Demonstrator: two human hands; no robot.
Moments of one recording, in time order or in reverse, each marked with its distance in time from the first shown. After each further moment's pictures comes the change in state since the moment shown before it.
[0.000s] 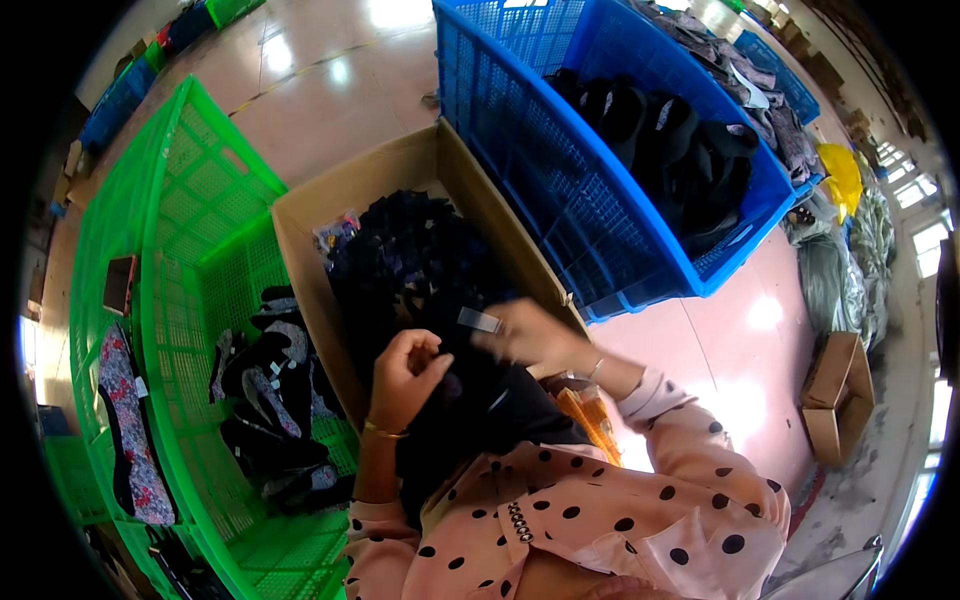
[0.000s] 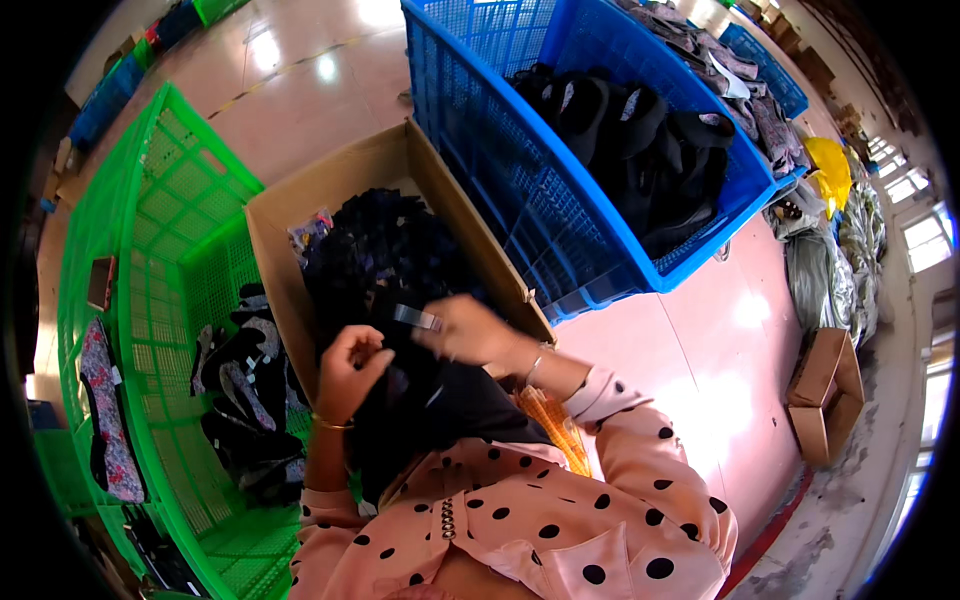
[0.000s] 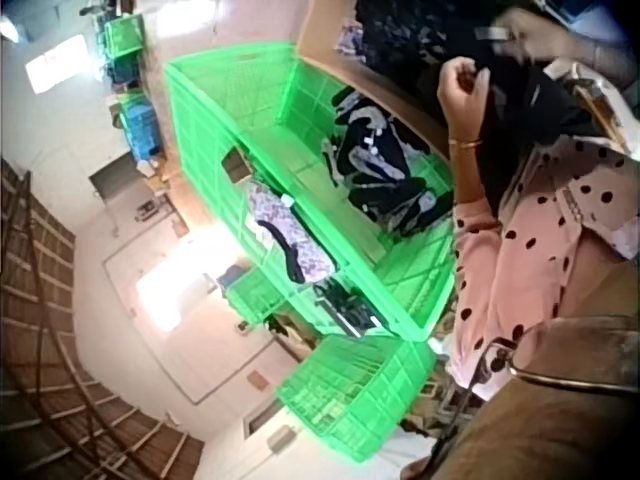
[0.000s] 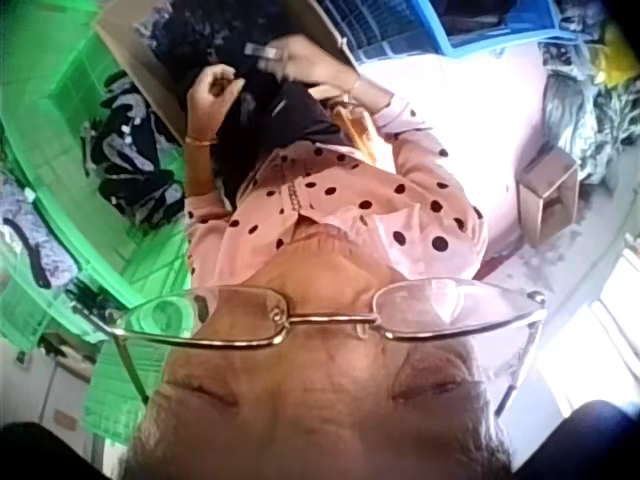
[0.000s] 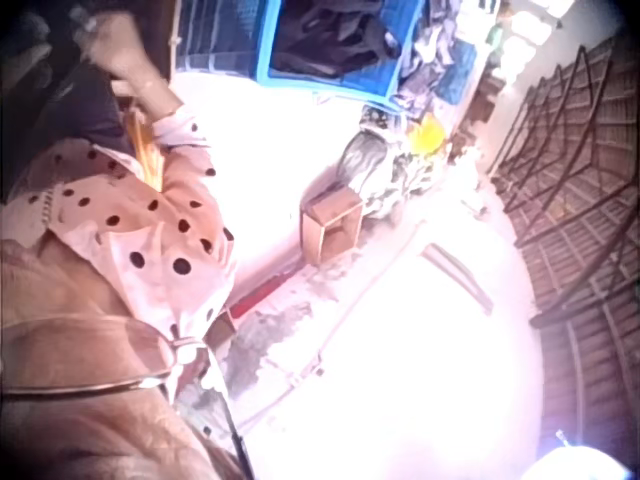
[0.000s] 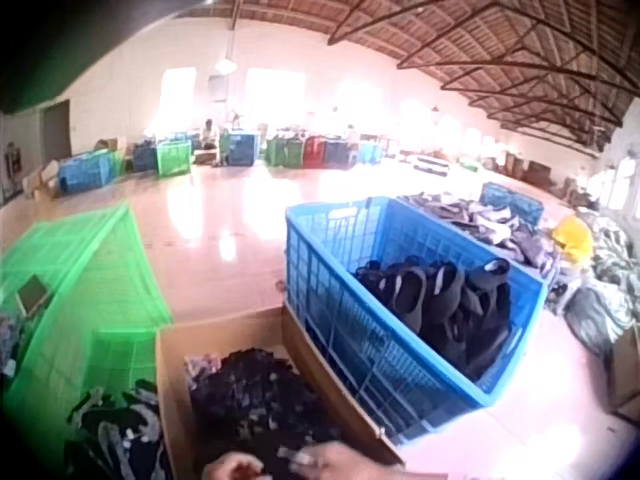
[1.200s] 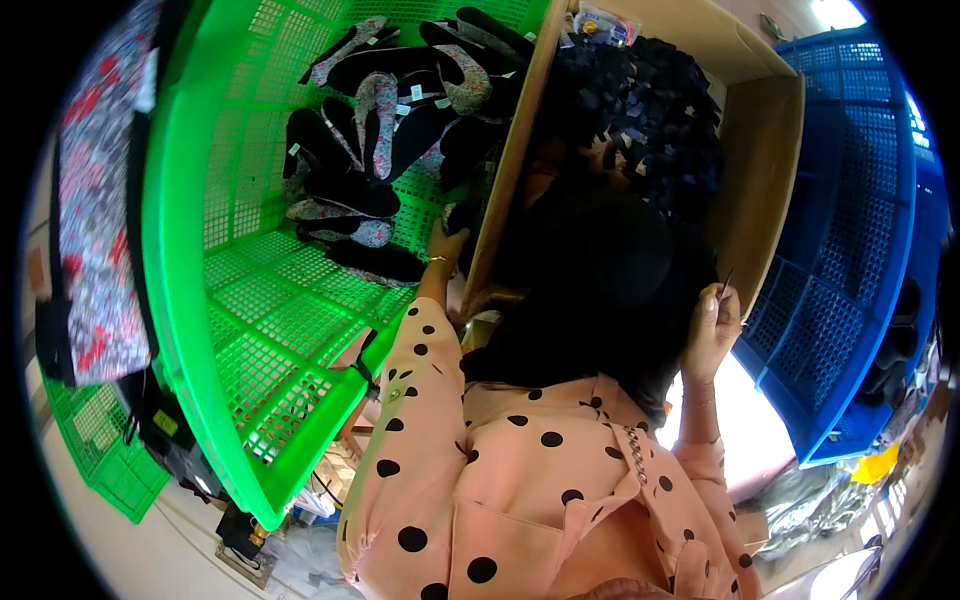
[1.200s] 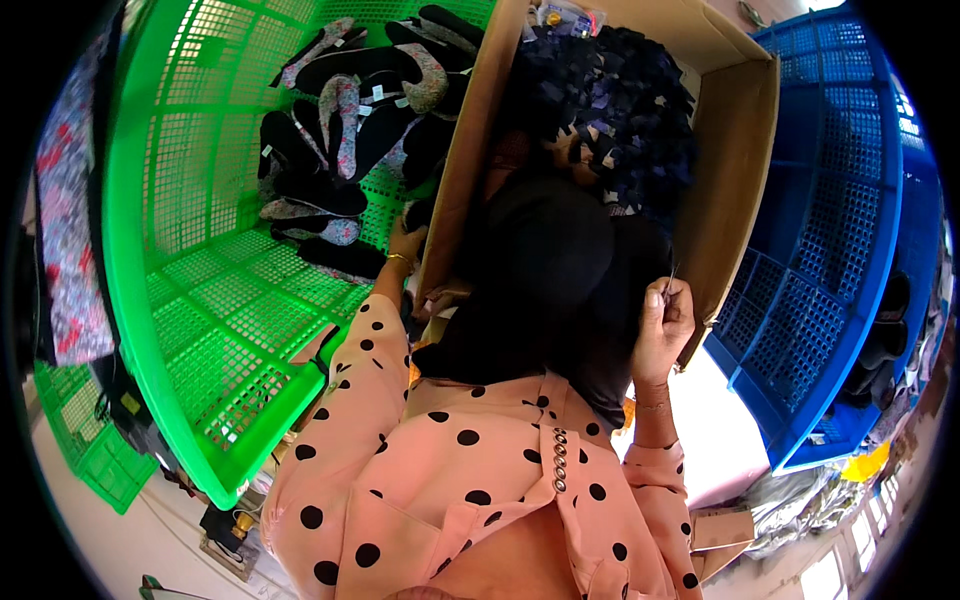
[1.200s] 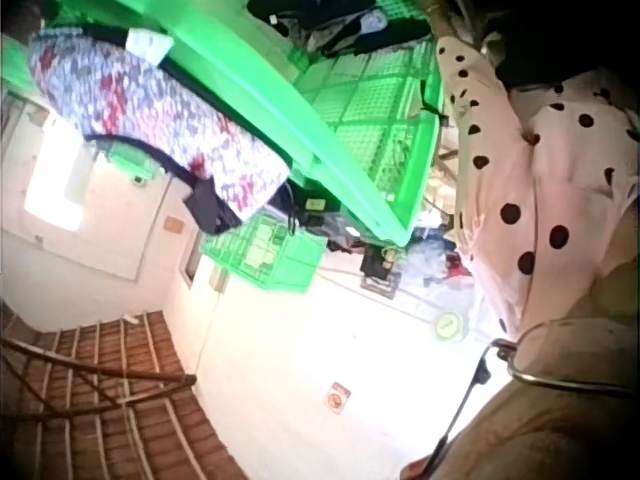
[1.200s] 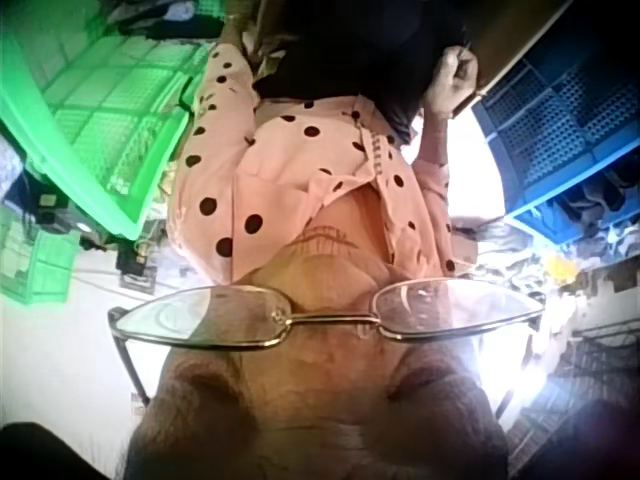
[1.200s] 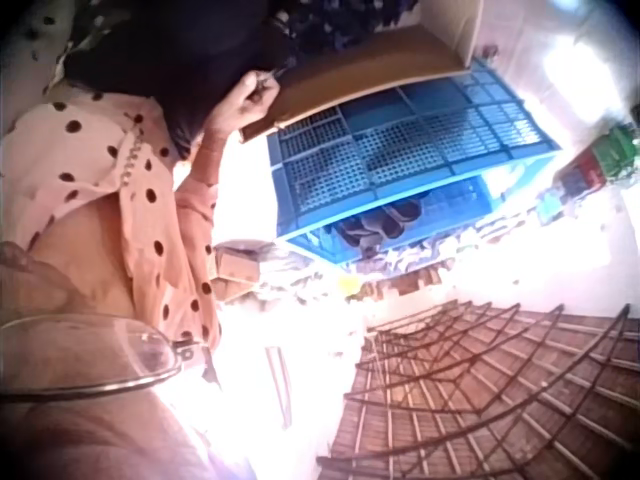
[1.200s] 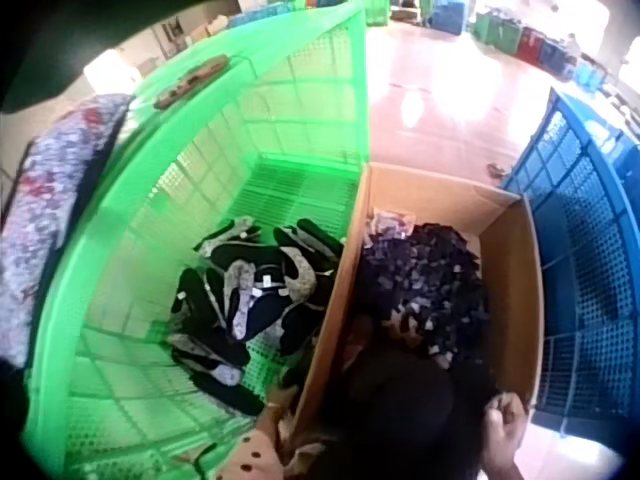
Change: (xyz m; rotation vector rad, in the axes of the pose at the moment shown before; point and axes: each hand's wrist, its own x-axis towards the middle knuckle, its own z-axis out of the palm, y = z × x) left_hand -0.230 -0.404 -0.029 -0.087 0.749 -0.943; right_hand 0.056 0.059 0.103 0.178 0.398 0.038
